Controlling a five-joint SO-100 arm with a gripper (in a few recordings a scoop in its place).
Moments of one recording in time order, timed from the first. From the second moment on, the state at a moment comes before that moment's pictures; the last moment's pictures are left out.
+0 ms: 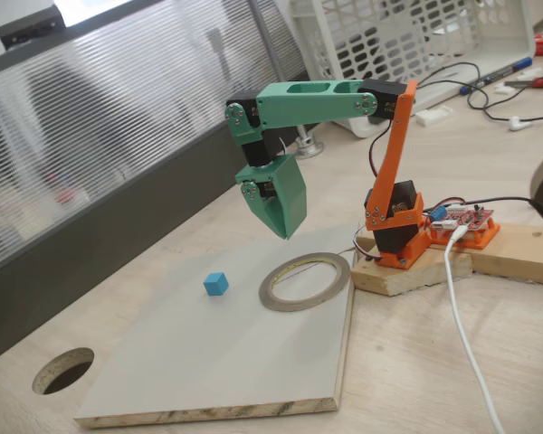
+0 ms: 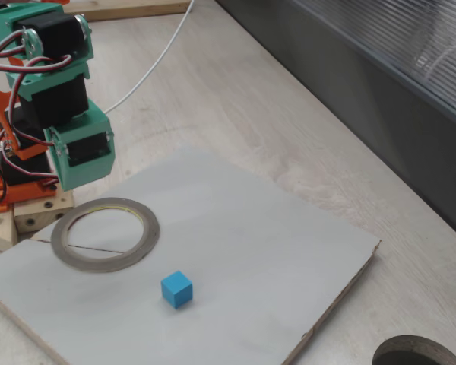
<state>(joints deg) 12.7 113.0 104.9 101.2 108.2</state>
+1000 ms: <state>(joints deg) 12.7 101.2 99.2 101.2 108.6</state>
